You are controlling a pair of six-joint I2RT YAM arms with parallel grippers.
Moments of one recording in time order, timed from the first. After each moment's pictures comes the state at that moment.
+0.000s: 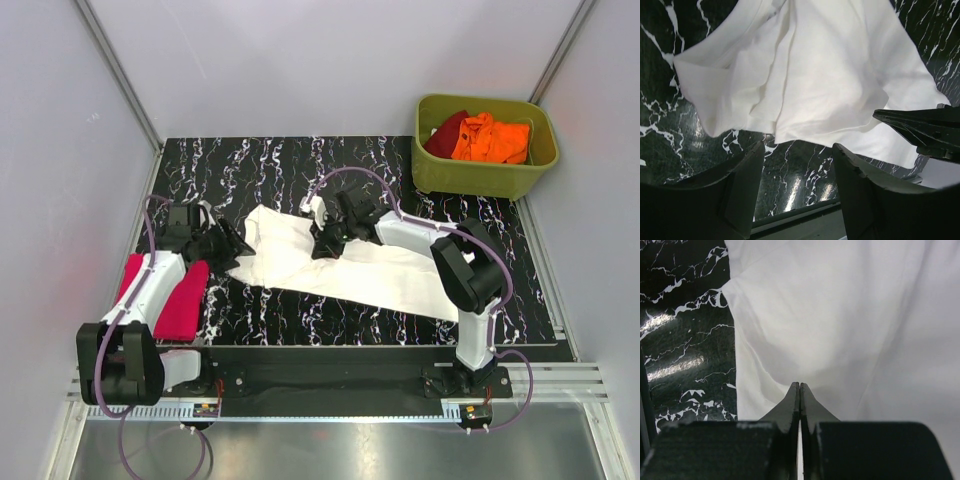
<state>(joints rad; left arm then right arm) -0.01 1.21 0.77 -0.54 0.39 -0.62 0.65 1.95 1.29 -0.20 -0.65 -0.33</state>
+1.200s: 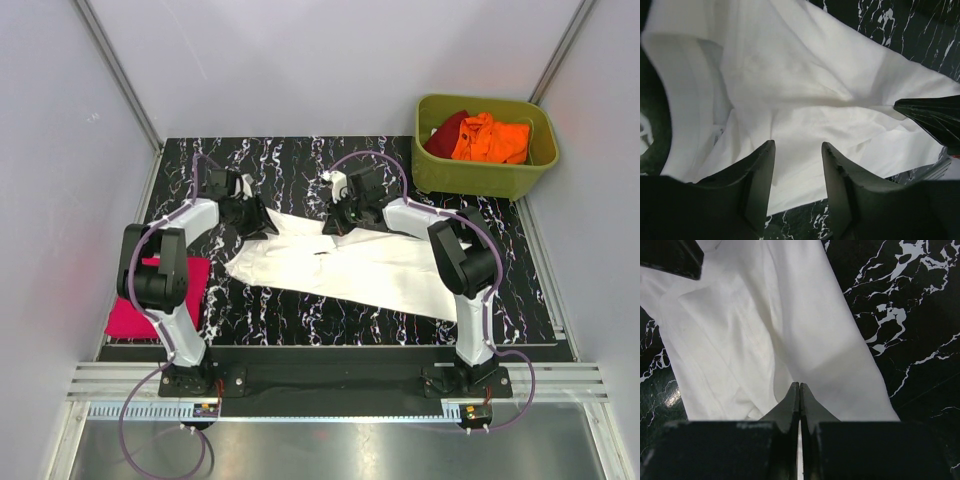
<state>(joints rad) -0.11 1.78 1.16 -0.43 0.47 -0.46 0.52 2.06 1.39 -0.10 -0.54 -0.02</state>
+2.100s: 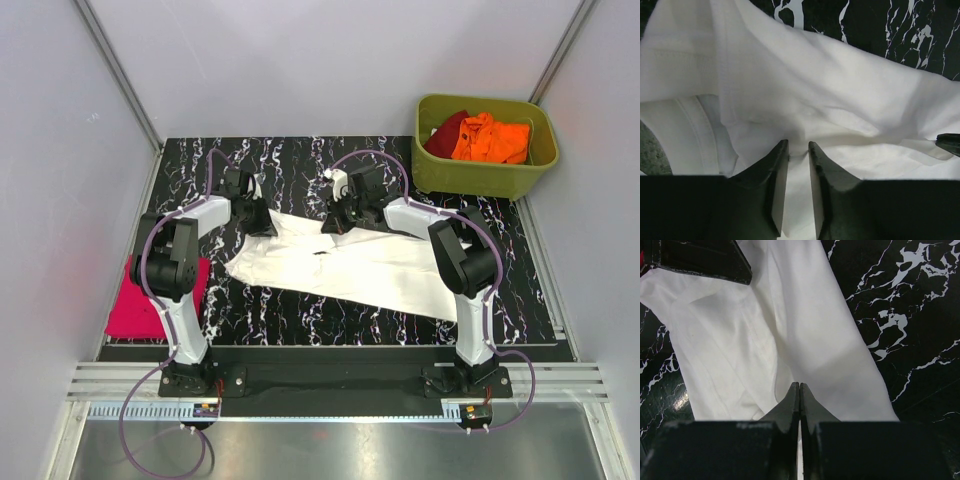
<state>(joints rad) -0.18 1.91 1.22 -0.37 0.34 -0.40 0.51 2.06 1.39 -0.07 -0.57 0.01</state>
